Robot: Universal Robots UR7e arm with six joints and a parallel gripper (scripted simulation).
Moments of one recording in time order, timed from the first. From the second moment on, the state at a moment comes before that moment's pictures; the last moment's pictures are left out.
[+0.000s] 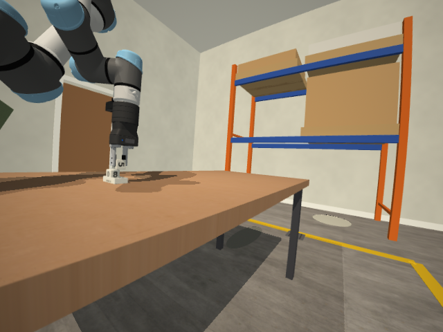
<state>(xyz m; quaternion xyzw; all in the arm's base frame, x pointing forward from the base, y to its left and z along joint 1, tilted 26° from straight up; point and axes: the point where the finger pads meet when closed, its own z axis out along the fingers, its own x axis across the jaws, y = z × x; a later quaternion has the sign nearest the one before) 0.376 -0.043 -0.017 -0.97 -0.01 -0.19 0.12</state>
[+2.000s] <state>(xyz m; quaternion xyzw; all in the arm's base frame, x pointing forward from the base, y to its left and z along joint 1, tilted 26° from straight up) 0.376 -0.043 -0.017 -0.97 -0.01 -0.19 0.12</state>
